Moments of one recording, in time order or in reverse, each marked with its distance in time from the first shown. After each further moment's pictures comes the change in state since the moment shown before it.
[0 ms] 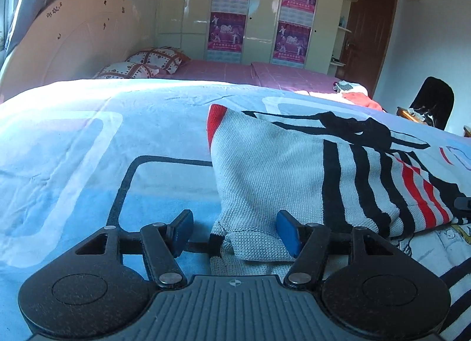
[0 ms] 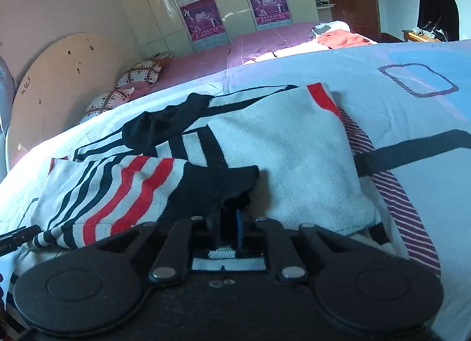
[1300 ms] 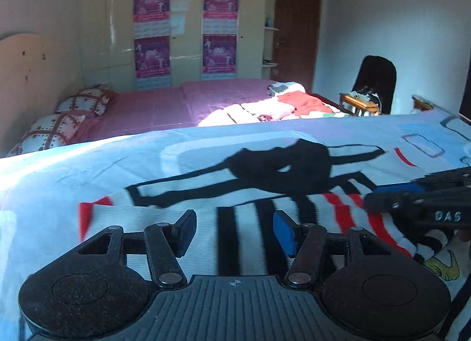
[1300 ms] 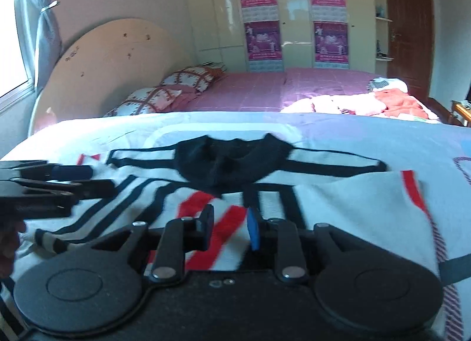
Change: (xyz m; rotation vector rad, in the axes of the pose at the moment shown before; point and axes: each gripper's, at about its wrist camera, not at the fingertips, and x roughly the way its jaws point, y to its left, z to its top) left arm 0.058 -0.103 0.062 0.244 -0.060 -0.211; right arm 0.041 0.077 0.025 -0.293 -0.082 0.125
